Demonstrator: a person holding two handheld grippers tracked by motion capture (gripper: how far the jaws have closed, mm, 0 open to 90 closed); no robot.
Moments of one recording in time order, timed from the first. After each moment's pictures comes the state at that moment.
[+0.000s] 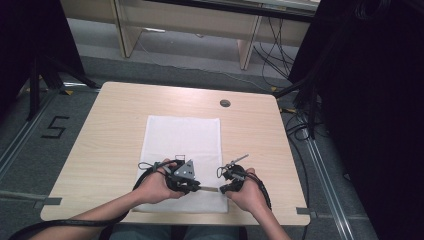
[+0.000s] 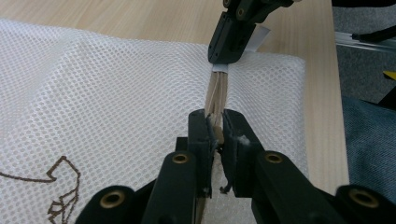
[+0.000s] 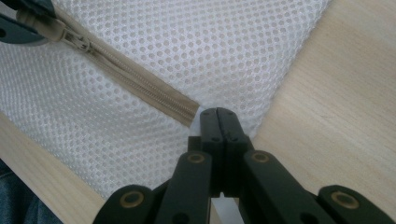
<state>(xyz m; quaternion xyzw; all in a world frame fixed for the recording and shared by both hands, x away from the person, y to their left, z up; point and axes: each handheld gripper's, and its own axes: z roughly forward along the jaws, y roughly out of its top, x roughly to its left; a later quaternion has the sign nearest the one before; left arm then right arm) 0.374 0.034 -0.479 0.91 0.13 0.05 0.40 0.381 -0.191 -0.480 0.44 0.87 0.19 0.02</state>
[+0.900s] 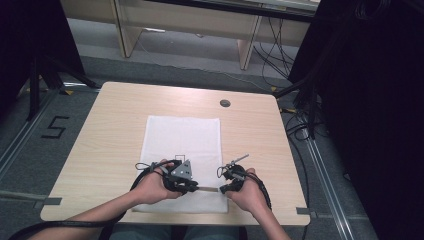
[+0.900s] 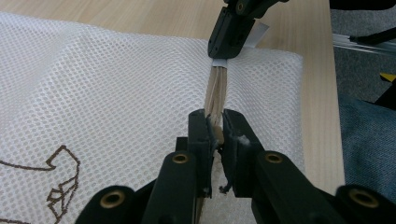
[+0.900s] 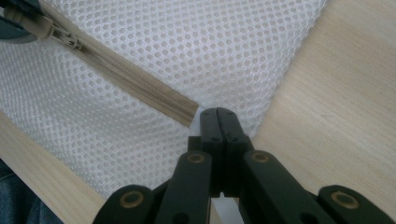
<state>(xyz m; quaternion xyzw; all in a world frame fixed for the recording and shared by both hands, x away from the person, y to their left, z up) 0.373 0.041 -0.479 0.91 0.13 0.04 0.40 0.381 -0.191 -0.481 0.45 0.87 0.20 0.02</state>
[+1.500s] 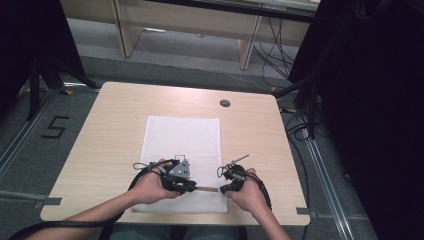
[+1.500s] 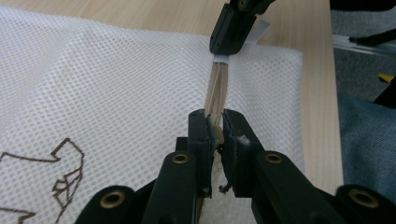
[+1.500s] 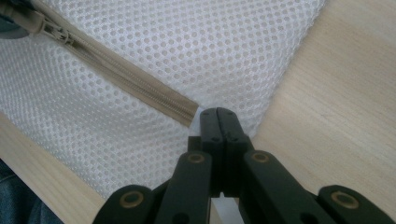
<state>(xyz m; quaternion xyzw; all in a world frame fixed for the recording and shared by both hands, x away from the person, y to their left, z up) 0.373 0.046 -0.478 0.91 0.13 0.05 0.40 0.381 -0.191 -0.481 0.45 0.87 0.20 0.02</state>
